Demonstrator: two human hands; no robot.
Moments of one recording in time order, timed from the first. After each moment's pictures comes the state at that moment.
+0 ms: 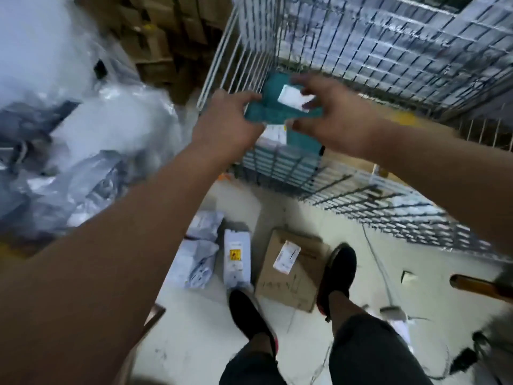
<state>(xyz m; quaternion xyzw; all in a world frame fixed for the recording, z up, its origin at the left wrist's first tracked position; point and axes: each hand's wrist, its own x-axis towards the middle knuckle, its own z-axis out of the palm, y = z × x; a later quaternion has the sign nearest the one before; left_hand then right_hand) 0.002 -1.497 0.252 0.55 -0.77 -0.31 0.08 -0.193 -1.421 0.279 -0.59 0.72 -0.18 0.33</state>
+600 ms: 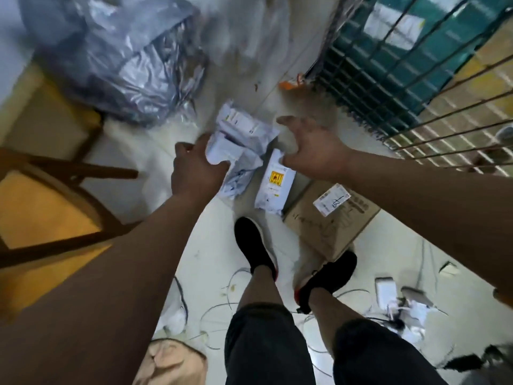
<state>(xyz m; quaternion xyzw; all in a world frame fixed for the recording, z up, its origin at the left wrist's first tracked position) 0.286 -1.256 0.076 0.80 -0.50 -0.32 0.04 0.044 -1.300 0.093 -0.68 0.59 0.04 0.43</state>
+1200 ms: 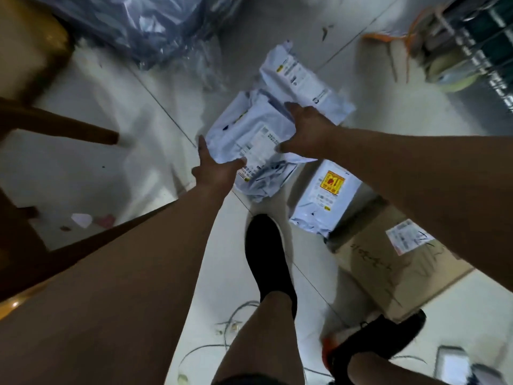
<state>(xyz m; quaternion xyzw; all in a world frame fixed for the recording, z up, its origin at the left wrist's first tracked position) 0.409 -1.245 -0.261 0.83 -0.17 -0.50 0.17 0.212 -1.361 -0.246 -0.71 0.53 0.14 0.43</state>
